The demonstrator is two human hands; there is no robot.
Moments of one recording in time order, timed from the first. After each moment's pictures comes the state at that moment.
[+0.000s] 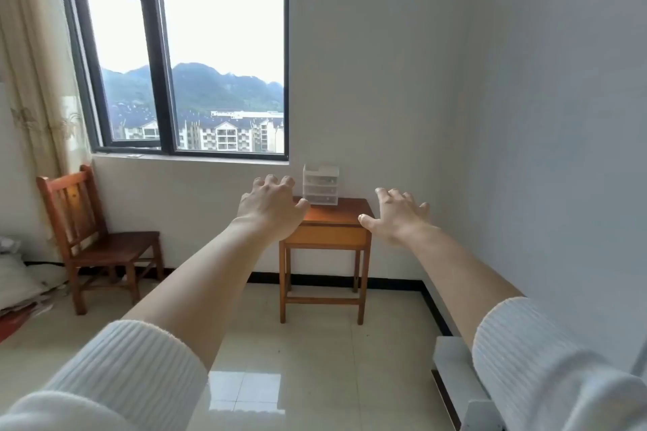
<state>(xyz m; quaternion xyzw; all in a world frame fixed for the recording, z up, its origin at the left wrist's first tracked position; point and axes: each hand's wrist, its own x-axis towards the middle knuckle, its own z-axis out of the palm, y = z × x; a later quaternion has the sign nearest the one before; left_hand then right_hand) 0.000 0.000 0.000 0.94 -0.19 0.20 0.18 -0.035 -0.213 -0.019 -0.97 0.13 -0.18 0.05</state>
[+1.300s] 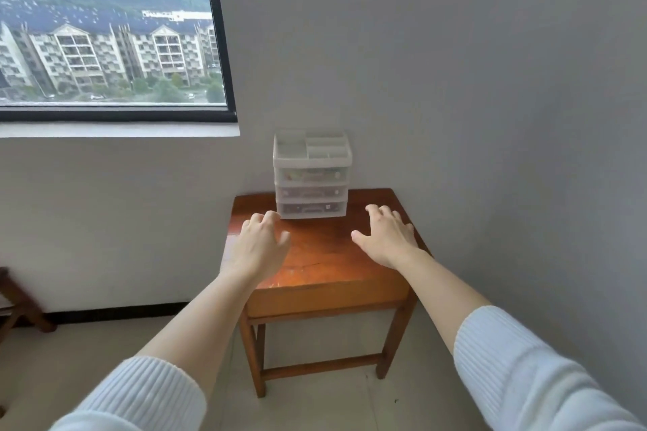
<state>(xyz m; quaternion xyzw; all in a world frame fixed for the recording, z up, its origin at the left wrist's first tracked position) 0.900 -0.231 -0.206 0.95 -0.17 0.06 0.26 0.822 -0.442 -0.188 -0.97 0.20 -0.06 0.13</state>
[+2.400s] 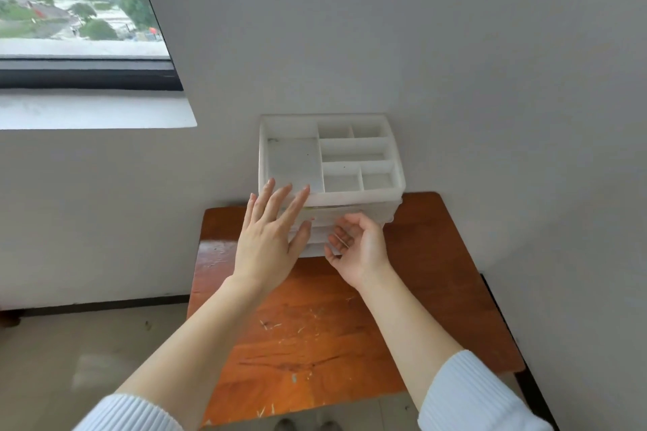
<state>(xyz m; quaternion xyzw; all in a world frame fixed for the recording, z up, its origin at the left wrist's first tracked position) 1.184 -0.343 -0.287 0.91 -0.31 0.15 0.23 1.125 -0.487 -0.281 -0.31 0.37 -0.02 0.87</state>
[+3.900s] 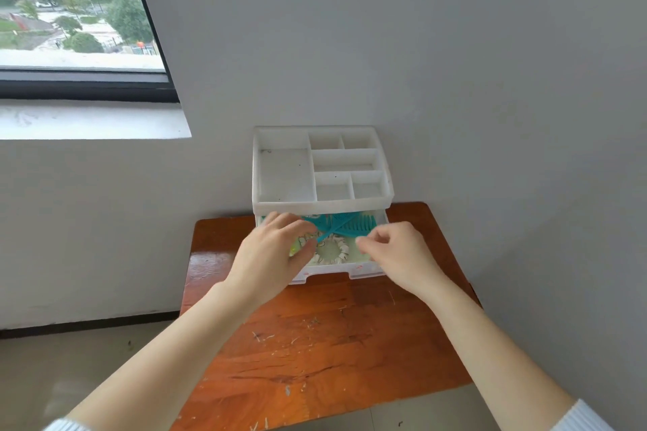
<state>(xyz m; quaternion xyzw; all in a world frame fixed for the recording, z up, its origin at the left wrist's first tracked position) 1.163 -0.339 -0.243 0.87 -0.39 0.08 0.28 1.073 -0.526 -0.219 -0.88 0.23 -0.03 0.41</state>
